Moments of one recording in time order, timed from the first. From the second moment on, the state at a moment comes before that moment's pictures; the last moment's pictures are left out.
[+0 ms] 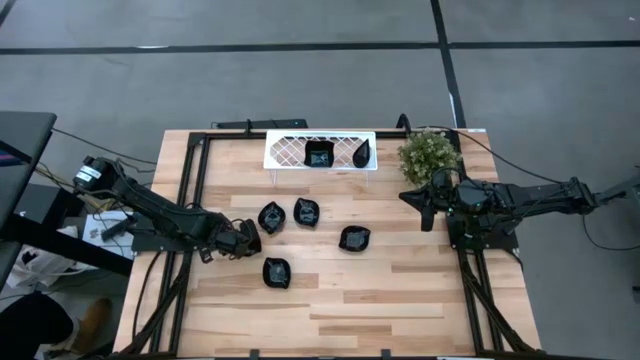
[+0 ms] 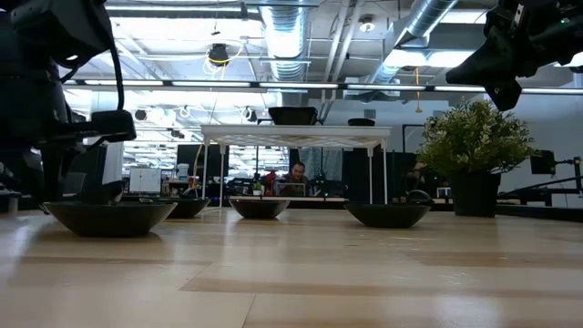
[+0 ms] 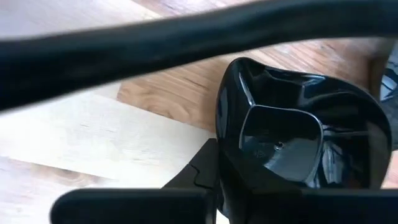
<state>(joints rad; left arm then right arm) -0.40 1.35 0.47 -0.63 -0.17 -2.31 0.11 0.37 0.36 -0.28 0.39 0.49</state>
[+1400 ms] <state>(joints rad) -0.40 0.97 0.48 -0.66 -0.12 -1.83 0.11 0.37 0.36 -0.28 0.40 0.49</state>
